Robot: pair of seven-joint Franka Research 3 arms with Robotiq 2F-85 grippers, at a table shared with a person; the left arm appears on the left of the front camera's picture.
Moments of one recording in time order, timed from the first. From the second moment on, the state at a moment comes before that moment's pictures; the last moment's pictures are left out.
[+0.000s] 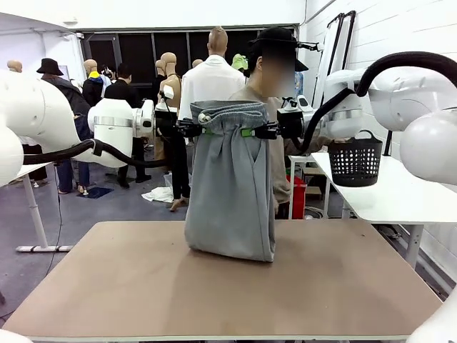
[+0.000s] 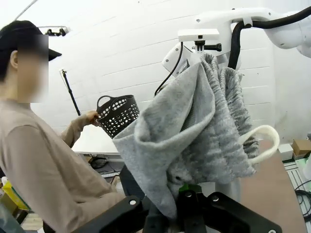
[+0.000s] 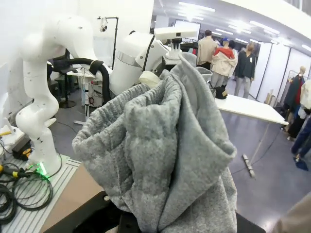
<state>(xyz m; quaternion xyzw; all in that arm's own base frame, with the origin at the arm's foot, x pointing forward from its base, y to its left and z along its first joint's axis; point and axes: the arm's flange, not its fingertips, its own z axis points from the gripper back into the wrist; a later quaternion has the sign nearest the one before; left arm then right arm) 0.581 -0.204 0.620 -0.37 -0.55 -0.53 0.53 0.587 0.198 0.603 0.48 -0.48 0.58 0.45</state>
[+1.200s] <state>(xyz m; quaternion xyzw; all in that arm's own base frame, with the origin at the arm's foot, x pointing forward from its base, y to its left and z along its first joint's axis) 0.619 -0.211 0.653 -0.34 -0.58 -0.51 0.54 0.654 0.202 0.654 0.45 -0.48 0.62 0.42</state>
